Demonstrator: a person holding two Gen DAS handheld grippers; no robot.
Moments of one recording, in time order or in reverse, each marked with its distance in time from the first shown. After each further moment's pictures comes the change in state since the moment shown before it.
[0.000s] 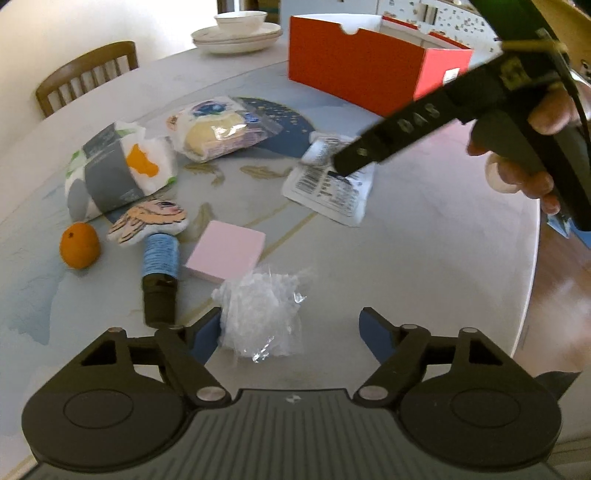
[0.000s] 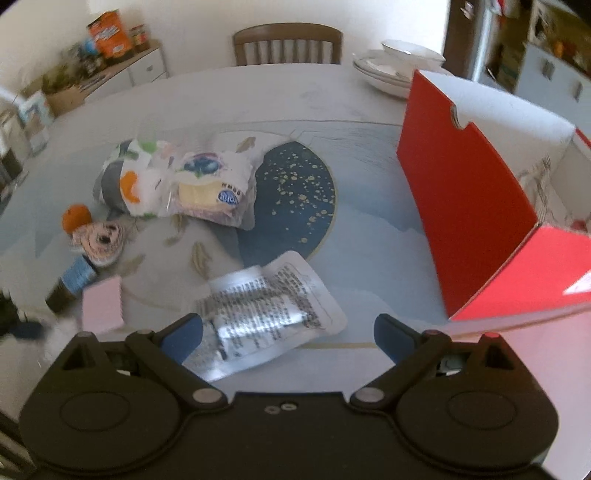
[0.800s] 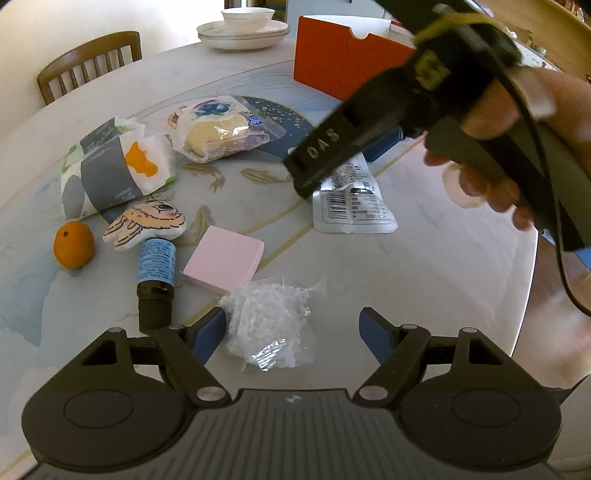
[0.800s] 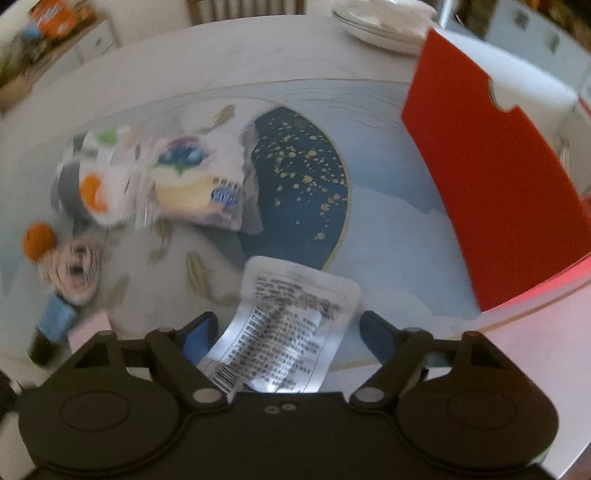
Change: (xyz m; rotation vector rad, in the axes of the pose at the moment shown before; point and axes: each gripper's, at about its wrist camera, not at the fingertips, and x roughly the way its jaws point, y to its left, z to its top) left arm 0.003 0.005 0.008 -0.049 0.005 -0.013; right arm 0.036 0.024 0.026 0.031 0.145 -0.106
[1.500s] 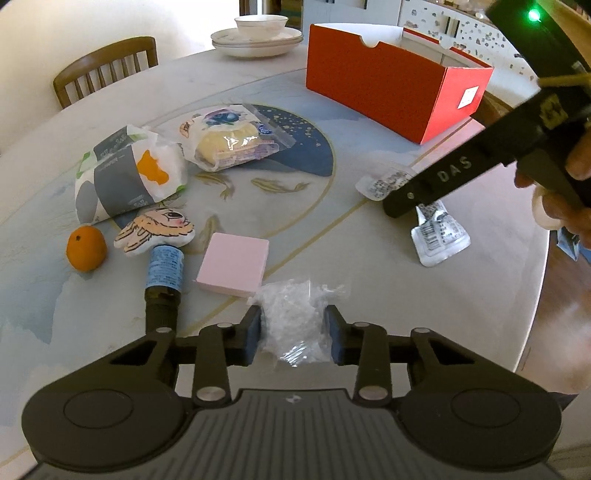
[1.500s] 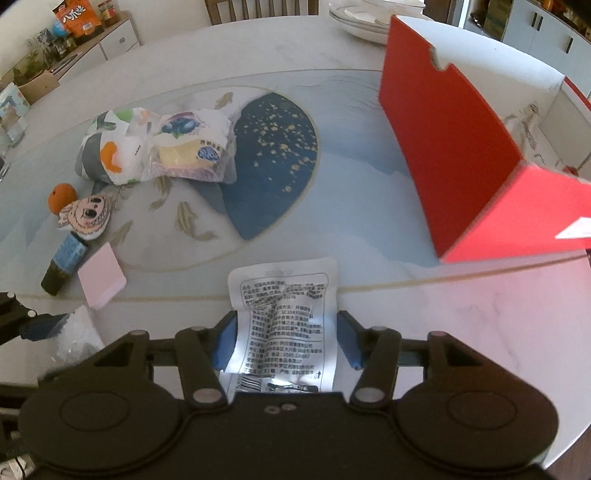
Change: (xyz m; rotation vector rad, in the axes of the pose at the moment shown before) left arm -0.005 -0.009 0.002 -0.020 -0.019 0.051; right arm -0.032 -0.044 -0.038 -0.010 0.008 0.083
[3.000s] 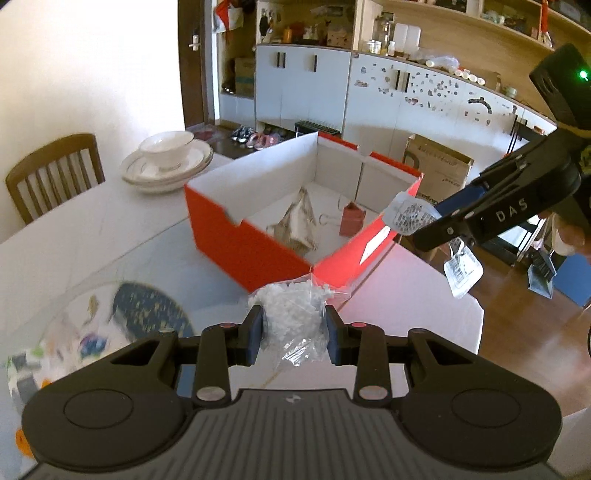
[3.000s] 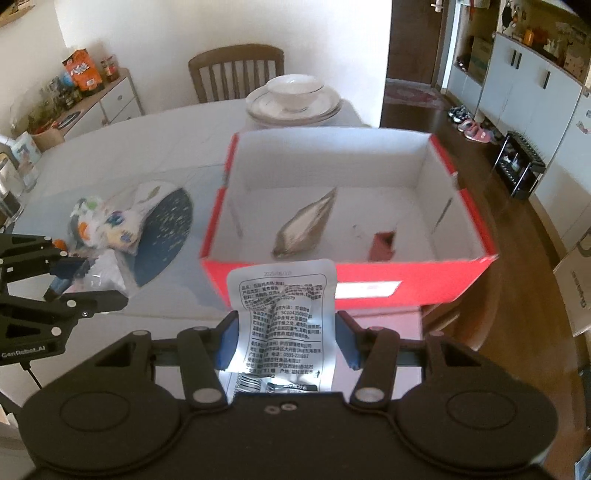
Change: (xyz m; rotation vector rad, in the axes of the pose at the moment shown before) left arm -0.012 -0.130 0.163 0.088 -0.208 -0.078; right arm -0.137 -0.180 0.028 -0.045 -0.158 0.012
